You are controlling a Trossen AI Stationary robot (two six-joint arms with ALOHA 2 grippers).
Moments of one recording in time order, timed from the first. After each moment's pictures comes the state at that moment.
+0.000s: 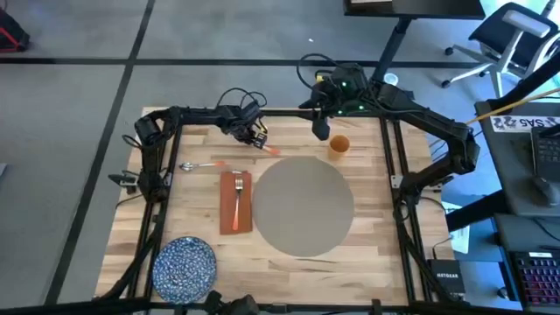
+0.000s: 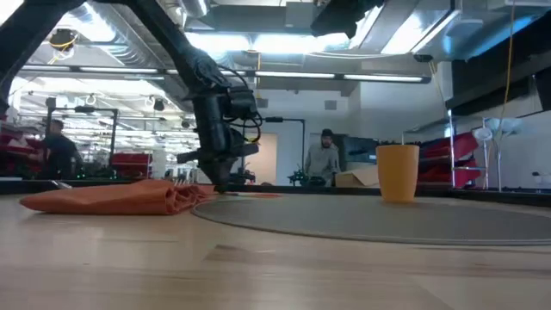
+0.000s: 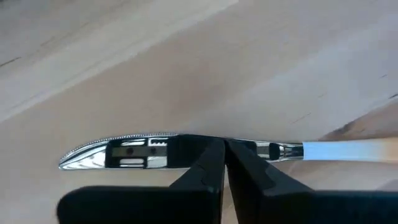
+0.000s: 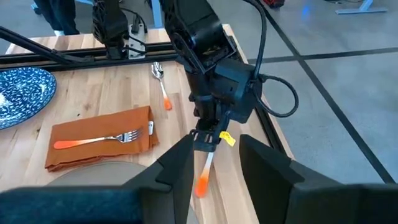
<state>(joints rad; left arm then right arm) 0.60 1.97 1.23 -0.52 -0.08 -0.48 -0.47 1.47 1.56 -0.65 -0.27 -0.19</state>
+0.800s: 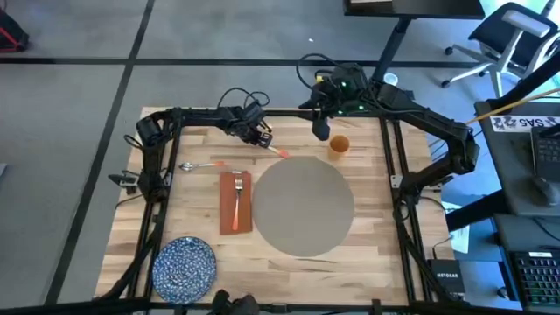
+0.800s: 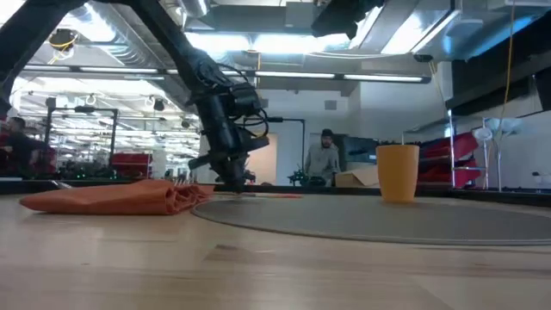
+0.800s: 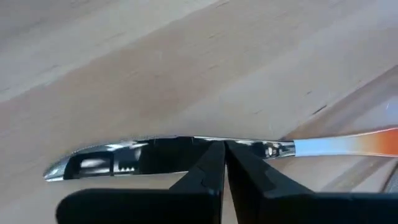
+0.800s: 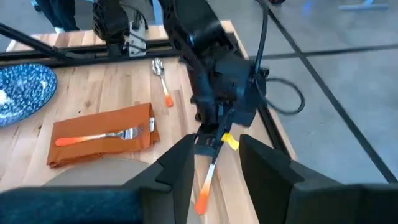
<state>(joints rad) 0.59 1.93 1.22 -0.42 0.02 -0.48 -0.47 1.47 1.56 -0.69 -0.27 -0.19</state>
